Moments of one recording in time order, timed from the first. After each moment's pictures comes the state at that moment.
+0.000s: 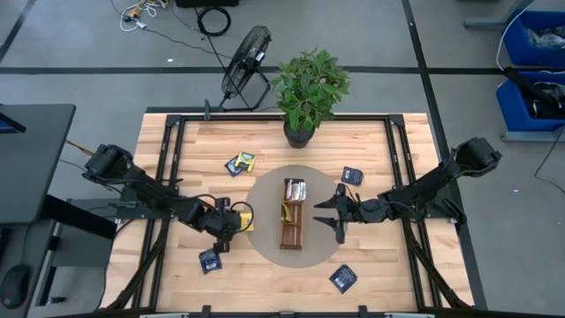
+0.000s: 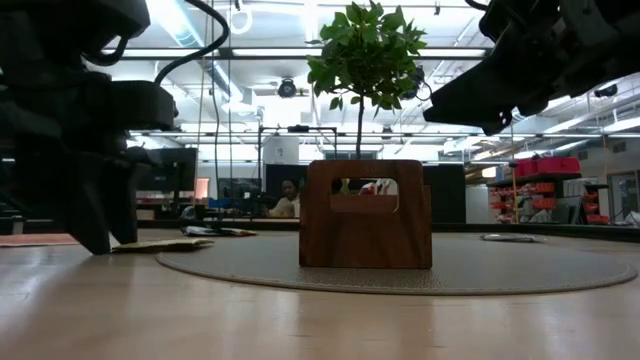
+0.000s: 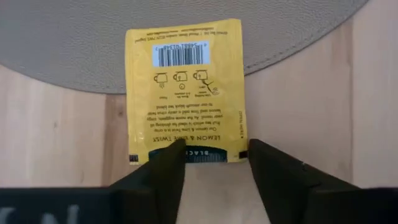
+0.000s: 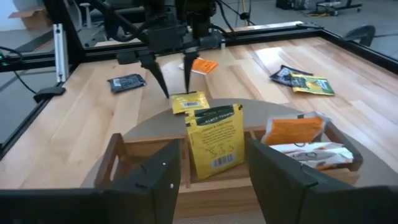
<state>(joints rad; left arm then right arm) -0.44 1.52 0.62 -0.27 -0.26 -0.44 0.42 1.36 0.38 0.66 0.48 0.23</state>
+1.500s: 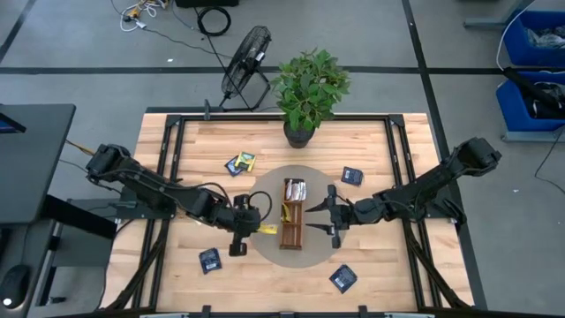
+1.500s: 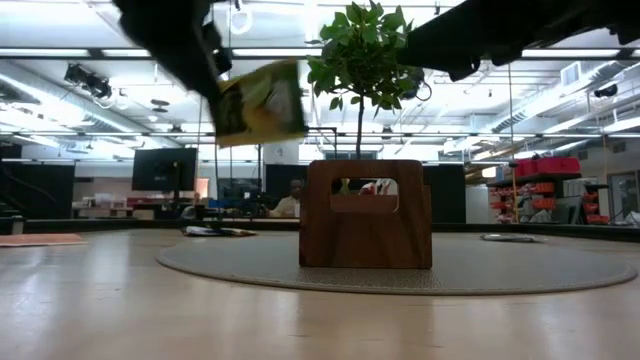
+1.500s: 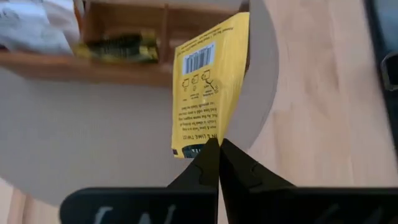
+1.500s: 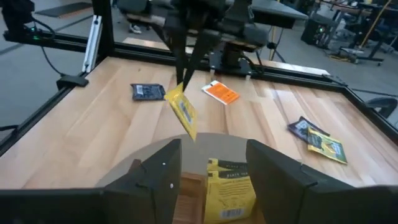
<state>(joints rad) -0.38 1.50 1.05 -0.49 -0.15 -0.35 0.42 1.37 0.57 0.52 0.38 -0.05</state>
